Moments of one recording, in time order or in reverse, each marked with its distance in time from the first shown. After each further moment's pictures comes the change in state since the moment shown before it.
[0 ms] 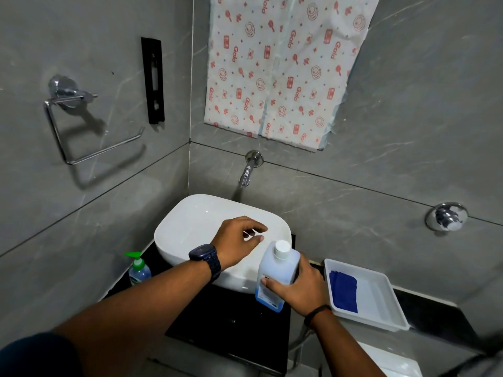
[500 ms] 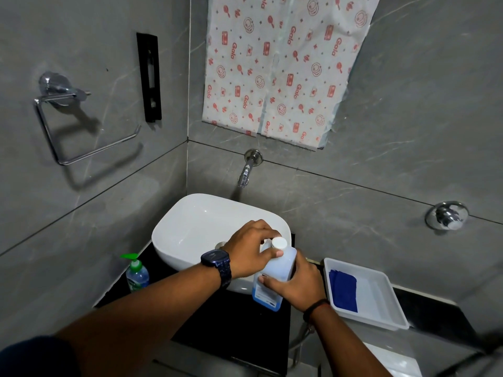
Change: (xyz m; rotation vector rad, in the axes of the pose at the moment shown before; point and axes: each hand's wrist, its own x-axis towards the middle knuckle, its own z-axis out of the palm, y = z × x) left_hand 0.002 0.009 0.014 0.164 -0.174 0.116; right_hand 0.013 -0.005 0.001 -0.030 -0.054 -0.008
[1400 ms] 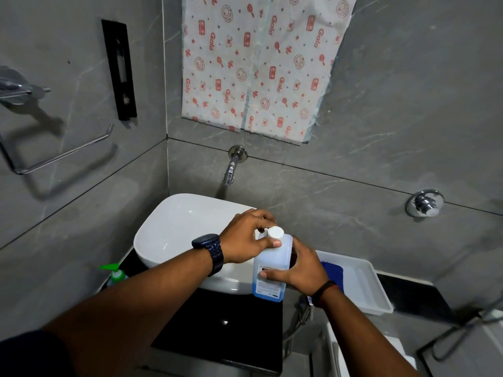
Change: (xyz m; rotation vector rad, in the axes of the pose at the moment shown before) left_hand 0.032 0.001 -0.009 -0.112 -0.079 0.117; right_hand 0.020 -0.003 -0.026 0.280 -0.136 -0.028
